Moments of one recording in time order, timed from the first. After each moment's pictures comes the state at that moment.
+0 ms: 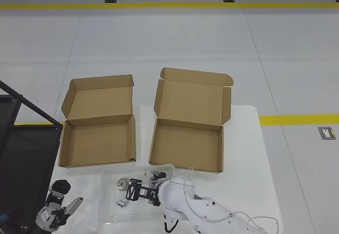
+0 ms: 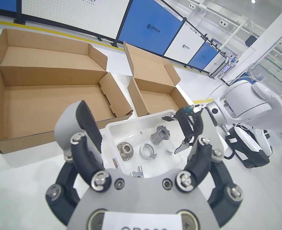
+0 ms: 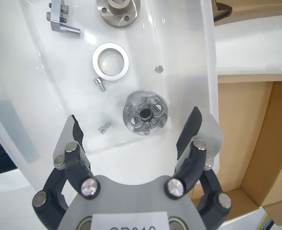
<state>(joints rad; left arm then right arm) 1.84 -1.11 -1.93 -1.76 0.73 -0.88 0.18 -0.67 -1.48 0.50 -1.37 -1.39 -0.35 0.97</state>
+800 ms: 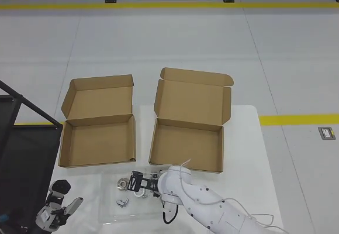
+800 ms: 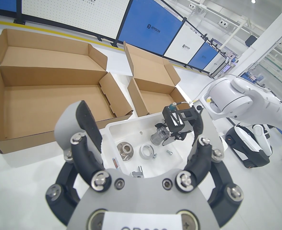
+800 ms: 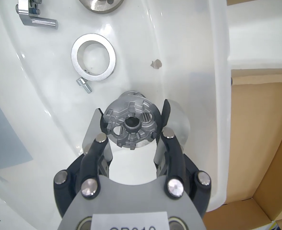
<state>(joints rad) 1.84 -1.11 -1.93 -1.76 0.73 -0.88 0.18 -0.60 -1.56 0.51 -1.17 -1.32 -0.39 0.95</state>
